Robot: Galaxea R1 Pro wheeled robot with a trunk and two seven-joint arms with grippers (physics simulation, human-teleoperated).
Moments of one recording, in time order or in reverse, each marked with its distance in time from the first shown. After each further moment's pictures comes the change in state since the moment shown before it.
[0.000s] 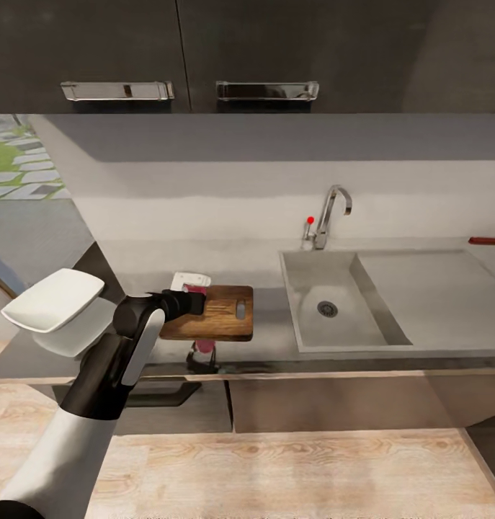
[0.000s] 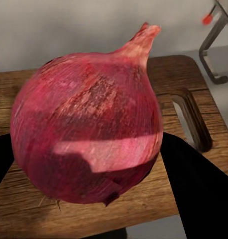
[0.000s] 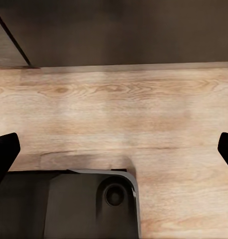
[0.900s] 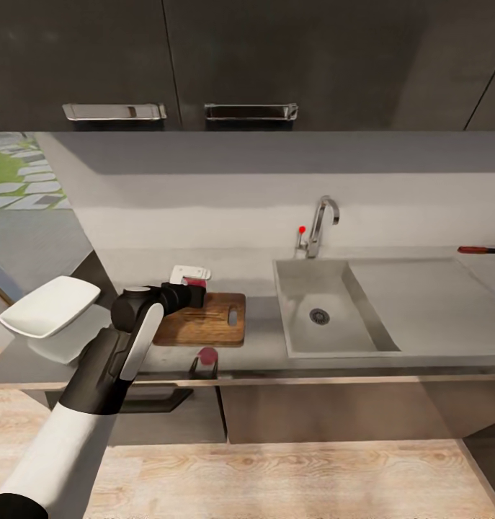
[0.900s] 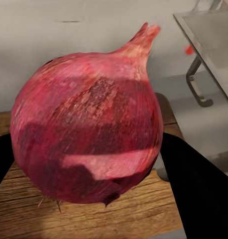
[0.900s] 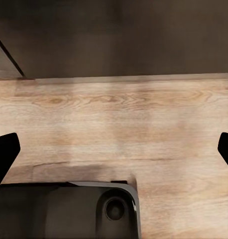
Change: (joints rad) left arm -0.024 0.000 -0.001 -0.020 0.002 0.003 0.002; right arm 0.000 0.000 0.000 -0.001 0.000 0.000 0.000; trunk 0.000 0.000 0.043
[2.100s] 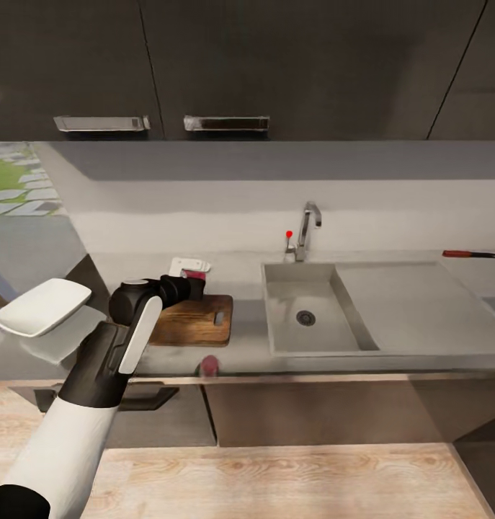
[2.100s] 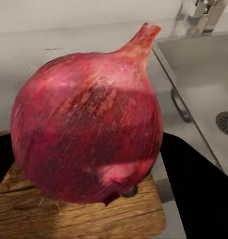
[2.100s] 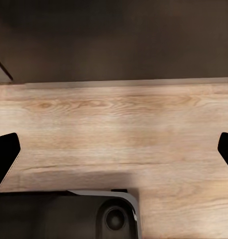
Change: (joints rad) left arm -0.030 0.000 0.001 -0.012 0.001 0.005 0.000; right arm 0.000 0.000 0.000 0.000 0.000 -0.002 0.000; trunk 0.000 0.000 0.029
